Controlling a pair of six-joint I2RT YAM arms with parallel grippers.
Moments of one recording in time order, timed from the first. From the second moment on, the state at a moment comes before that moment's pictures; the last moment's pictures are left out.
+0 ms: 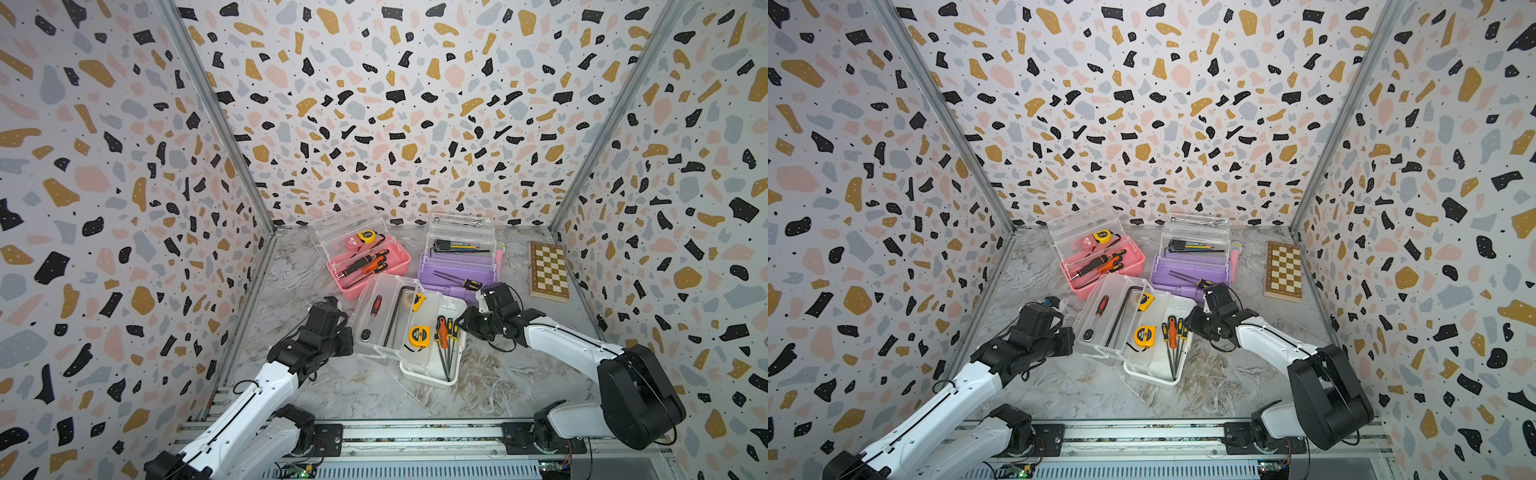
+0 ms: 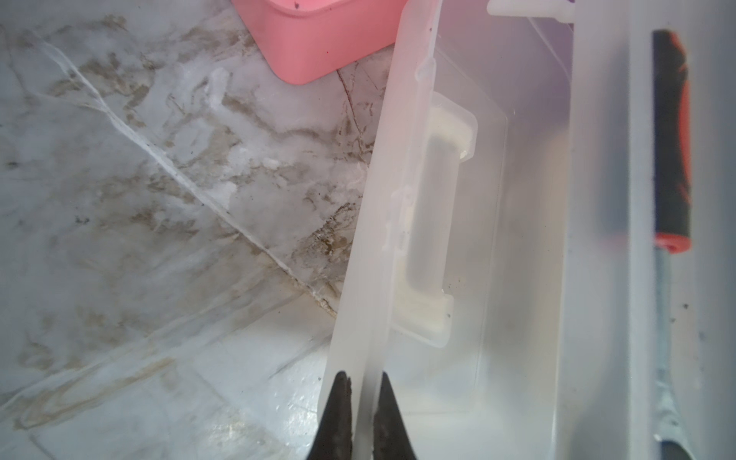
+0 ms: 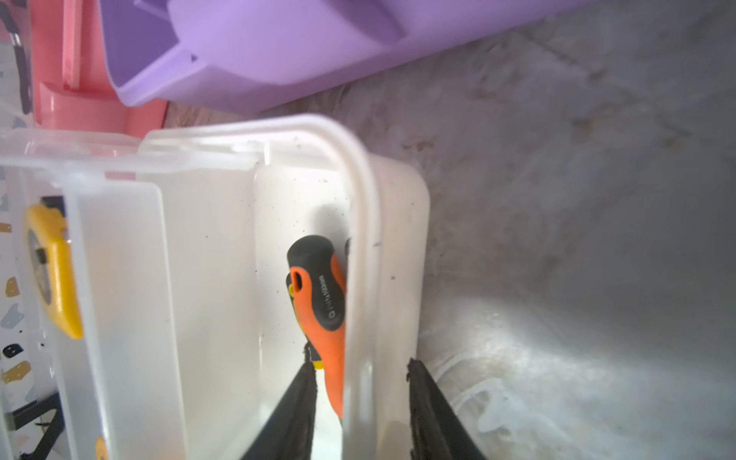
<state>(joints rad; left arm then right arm) -0.42 0.88 0.59 -0.62 0.01 -0.45 0.47 1.37 0.70 -0.26 -0.30 0.80</state>
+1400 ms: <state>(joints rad) -1.10 1.04 0.95 -0.55 -0.21 -0.42 0.61 1.40 0.59 0.05 -0.24 0.98</state>
